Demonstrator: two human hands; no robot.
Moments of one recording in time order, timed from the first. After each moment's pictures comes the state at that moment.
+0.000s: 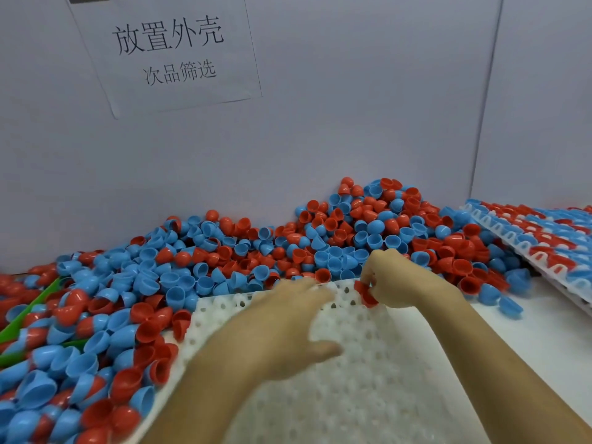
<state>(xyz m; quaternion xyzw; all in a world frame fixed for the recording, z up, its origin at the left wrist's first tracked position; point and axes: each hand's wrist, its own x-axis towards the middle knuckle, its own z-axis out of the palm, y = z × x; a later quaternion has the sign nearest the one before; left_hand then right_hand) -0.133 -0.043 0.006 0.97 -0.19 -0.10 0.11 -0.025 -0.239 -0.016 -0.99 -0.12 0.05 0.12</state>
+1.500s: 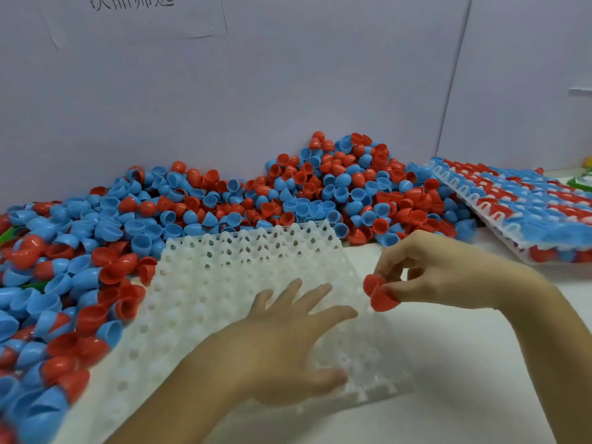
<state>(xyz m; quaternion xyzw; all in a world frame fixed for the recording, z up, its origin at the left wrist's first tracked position) -0.185 -0.072 -0.037 0.94 -0.28 -0.16 0.08 -0.138 -0.312 0.008 -0.93 -0.23 0.13 0.26</state>
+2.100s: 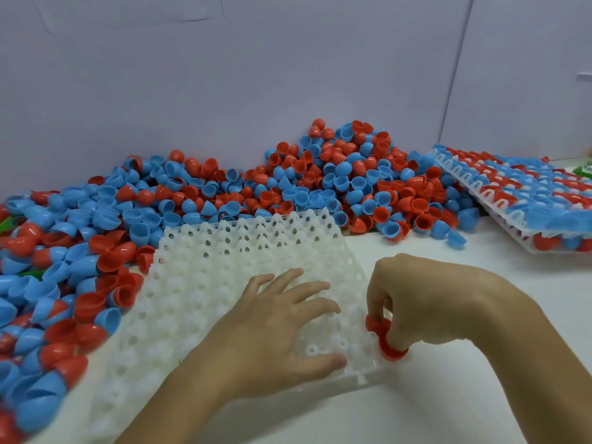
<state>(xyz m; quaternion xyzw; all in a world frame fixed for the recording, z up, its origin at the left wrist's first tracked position) -0.185 -0.061 -0.065 0.95 -0.29 -0.01 0.12 -0.170 -0.273 0.005 -0.97 -0.13 0.20 0.05</state>
